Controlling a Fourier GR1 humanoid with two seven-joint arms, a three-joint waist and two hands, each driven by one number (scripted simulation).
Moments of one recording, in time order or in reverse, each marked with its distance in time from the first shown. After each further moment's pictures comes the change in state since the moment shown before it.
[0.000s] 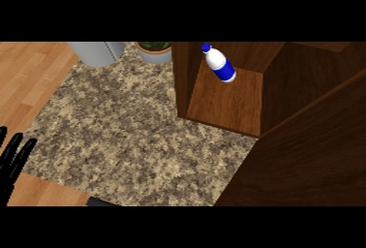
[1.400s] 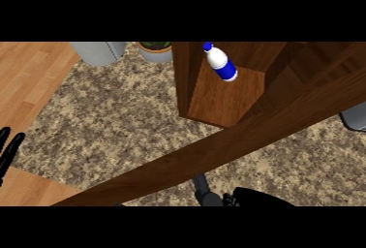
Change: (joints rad) left arm -0.020 0.022 0.051 0.049 0.039 -0.047 0.006; right arm -0.385 0.178 -0.069 0.318 -0.198 -0.040 0.247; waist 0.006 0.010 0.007
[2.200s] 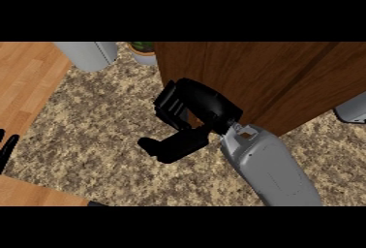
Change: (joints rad) left arm 0.014 -0.010 0.023 0.048 0.016 -0.027 -0.009; right arm -0.603 0.220 -0.156 0.601 0.067 -0.321 0.175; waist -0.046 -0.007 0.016
